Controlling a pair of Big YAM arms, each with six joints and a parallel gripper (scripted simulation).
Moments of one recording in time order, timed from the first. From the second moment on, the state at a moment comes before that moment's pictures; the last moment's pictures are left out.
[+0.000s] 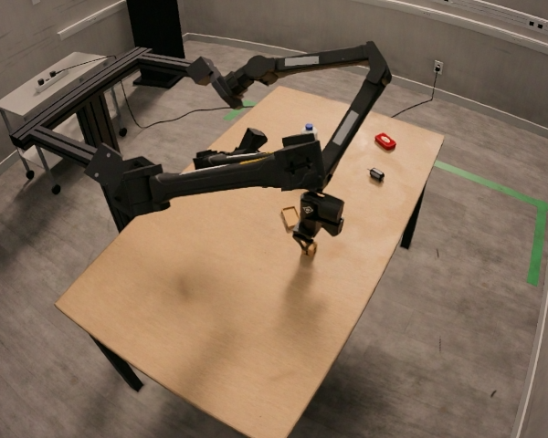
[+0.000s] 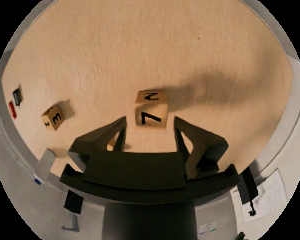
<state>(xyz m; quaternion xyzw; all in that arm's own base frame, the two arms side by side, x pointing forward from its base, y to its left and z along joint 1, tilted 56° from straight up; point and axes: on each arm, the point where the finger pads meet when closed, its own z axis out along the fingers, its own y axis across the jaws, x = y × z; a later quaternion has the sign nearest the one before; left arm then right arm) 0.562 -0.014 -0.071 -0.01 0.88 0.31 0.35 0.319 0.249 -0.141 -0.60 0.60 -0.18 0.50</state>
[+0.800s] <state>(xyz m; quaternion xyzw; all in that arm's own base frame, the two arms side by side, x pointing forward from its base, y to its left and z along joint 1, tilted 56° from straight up) 0.576 -0.003 -0.082 -0.01 0.88 0.31 0.35 0.319 0.249 -0.141 -0.60 0.60 -0.18 0.50</state>
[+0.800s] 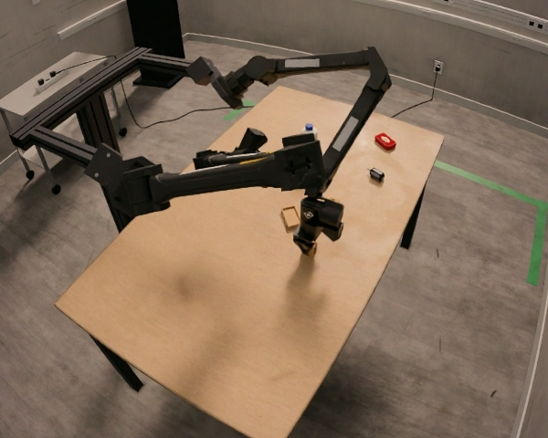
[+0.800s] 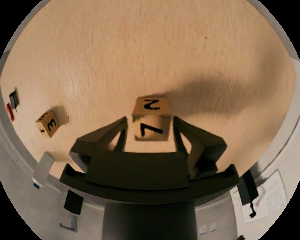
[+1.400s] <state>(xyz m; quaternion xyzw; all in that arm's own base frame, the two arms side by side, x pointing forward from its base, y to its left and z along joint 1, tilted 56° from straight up) 0.577 -0.003 -0.081 -0.01 0.88 0.31 0.35 0.319 0.249 -0.141 -0.60 0.60 -0.18 0.50</state>
